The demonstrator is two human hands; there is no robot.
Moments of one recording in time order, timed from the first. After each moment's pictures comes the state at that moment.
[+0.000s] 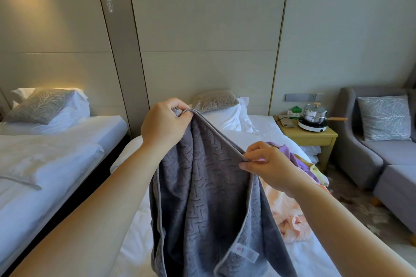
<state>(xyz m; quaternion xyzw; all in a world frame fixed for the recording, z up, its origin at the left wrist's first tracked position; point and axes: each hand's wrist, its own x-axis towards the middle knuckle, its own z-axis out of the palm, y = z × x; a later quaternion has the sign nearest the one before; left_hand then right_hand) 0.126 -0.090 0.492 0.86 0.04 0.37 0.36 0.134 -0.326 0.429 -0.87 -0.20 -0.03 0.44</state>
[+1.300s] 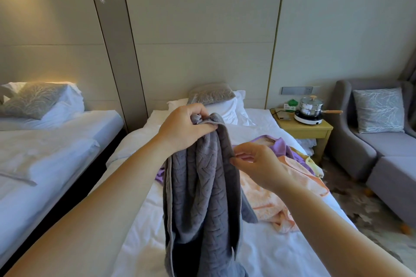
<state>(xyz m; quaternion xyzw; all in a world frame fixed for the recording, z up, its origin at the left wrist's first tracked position) 0.136 -0.111 0.474 0.88 -0.13 0.21 0.41 0.138 -0.317 0.404 -0.84 -0.23 -0.06 0.49</state>
